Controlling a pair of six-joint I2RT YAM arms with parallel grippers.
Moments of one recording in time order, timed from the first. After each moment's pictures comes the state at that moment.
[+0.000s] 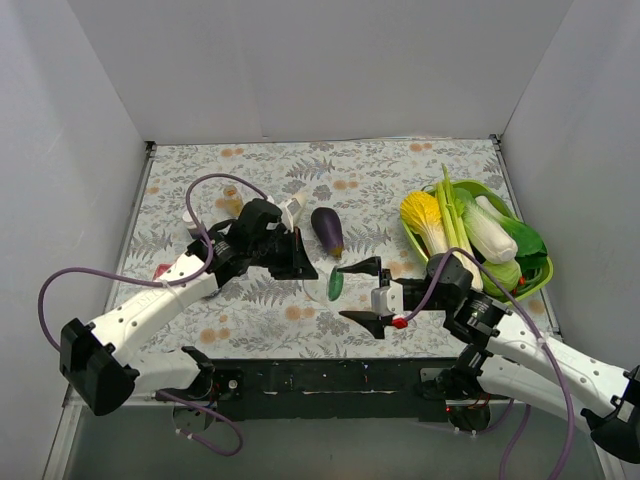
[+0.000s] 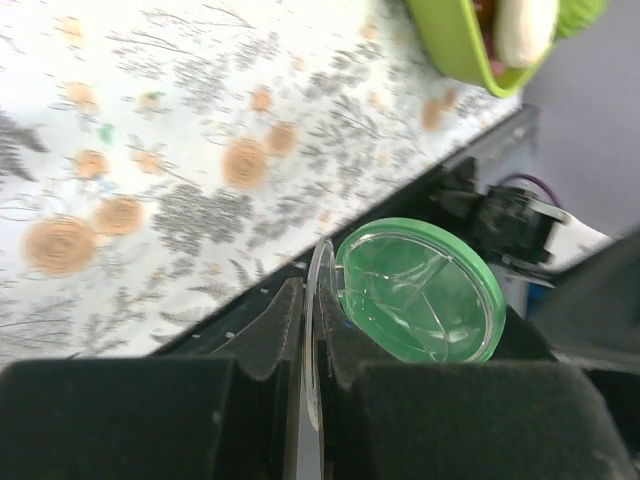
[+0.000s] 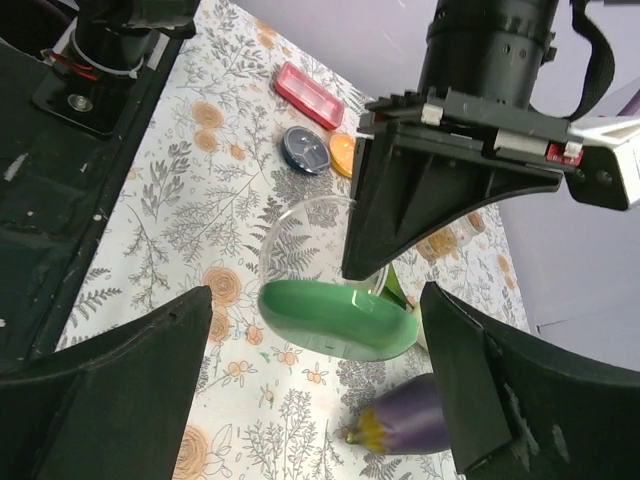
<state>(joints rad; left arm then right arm) -0.72 1.17 1.04 -0.60 0.36 -0.78 0.92 0.76 0.54 0.10 -0.66 -0.70</state>
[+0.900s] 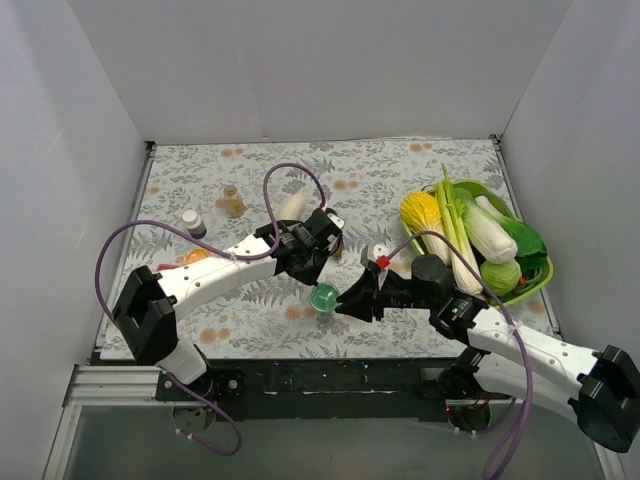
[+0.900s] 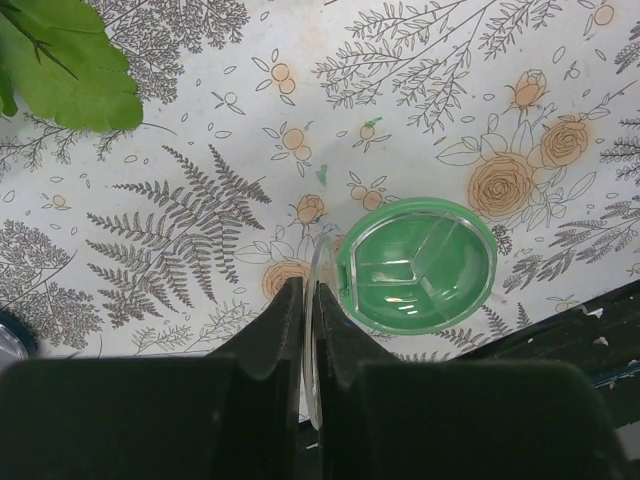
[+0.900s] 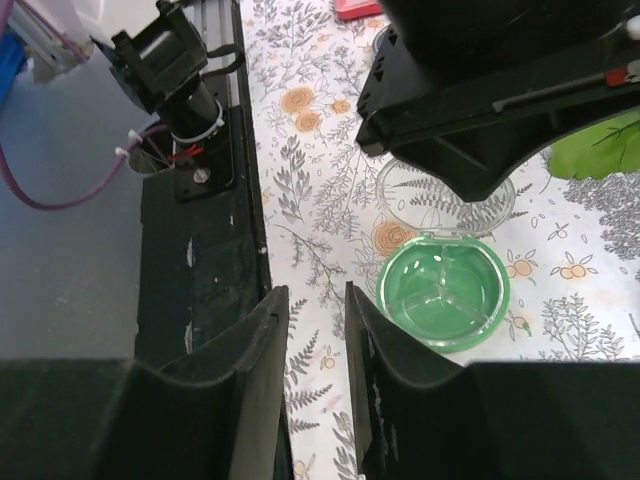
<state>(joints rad) -0.91 1.55 1.26 -0.84 -0.19 -0.34 0.85 0.87 0.42 0.25 -0.64 0.10</state>
